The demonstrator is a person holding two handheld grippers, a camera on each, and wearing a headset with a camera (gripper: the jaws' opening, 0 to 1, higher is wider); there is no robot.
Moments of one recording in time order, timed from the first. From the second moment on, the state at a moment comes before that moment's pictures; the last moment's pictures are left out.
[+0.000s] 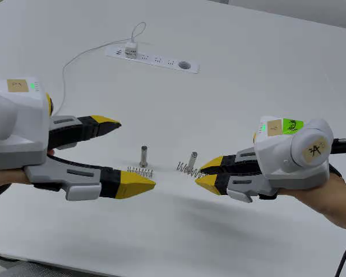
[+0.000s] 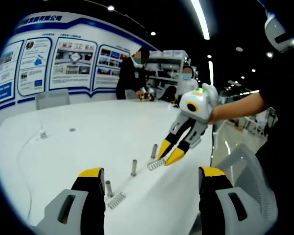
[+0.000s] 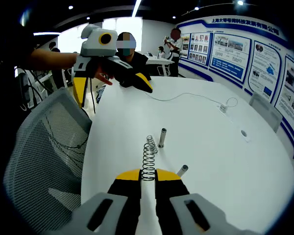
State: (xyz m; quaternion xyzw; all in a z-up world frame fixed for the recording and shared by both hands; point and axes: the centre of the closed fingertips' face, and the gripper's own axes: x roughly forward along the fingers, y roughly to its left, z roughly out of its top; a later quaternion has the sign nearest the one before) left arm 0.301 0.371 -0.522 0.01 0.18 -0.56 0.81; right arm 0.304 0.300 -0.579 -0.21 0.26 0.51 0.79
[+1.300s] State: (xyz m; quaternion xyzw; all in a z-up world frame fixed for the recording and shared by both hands) left arm 0.259 0.329 -0.534 0.06 0.17 -0.65 0.74; right arm 0.260 0.328 -0.543 -0.31 0.19 0.59 0.72
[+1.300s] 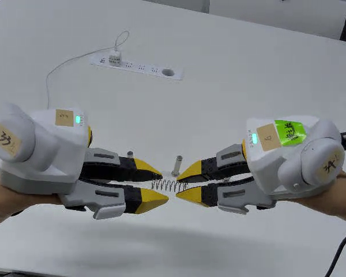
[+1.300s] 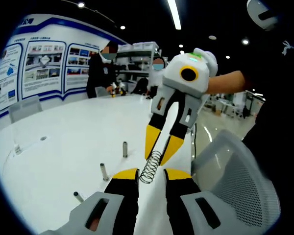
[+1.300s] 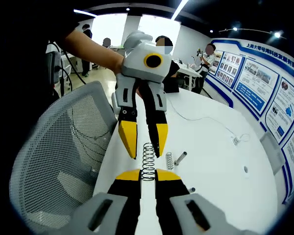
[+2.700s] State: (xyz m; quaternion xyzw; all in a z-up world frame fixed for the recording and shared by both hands) left arm 0.254 0.331 -0.540 0.13 0.15 -0.67 0.71; right arm 0.256 0.329 -0.548 -0.30 0.19 0.60 0.71
